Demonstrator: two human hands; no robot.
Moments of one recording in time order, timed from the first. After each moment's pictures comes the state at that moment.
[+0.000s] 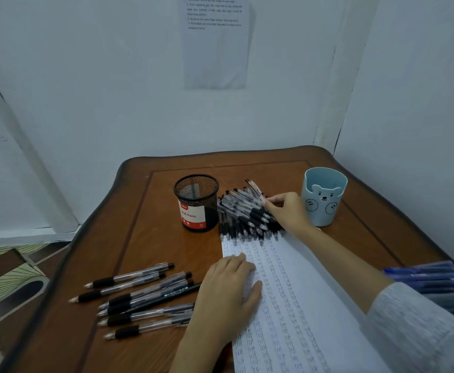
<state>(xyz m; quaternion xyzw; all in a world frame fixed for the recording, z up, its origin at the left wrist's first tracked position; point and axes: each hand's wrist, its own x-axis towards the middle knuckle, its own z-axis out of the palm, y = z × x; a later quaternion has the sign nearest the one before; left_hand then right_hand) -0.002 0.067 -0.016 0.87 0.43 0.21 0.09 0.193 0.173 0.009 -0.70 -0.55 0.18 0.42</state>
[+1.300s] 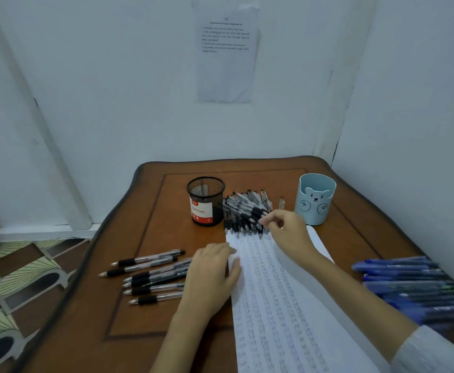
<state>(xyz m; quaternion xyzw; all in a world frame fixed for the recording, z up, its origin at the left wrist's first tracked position) -0.028 0.050 0.002 0.83 0.47 0.28 0.05 0.162 0.083 0.026 -0.63 -0.59 0.22 0.45</state>
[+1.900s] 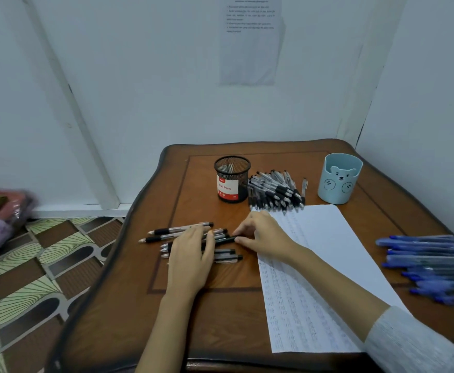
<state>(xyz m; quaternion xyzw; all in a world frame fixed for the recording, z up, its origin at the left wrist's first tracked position) -0.101 0.037 -0.015 0.72 0.57 0.38 0.06 0.080 0.069 0.005 -0.57 -0.77 0.19 0.22</state>
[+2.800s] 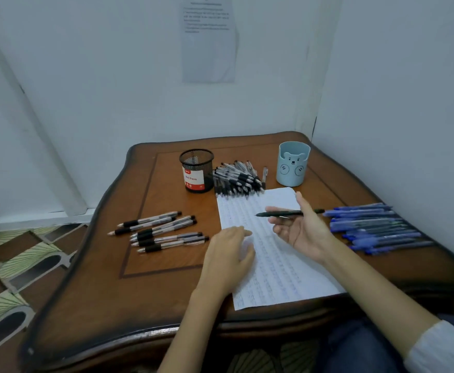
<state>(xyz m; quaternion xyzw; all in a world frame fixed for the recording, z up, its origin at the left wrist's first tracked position) -0.012 -0.021 -0.015 0.85 0.42 0.29 0.12 0.172 -0.032 0.026 -0.41 -0.22 0.65 0.60</state>
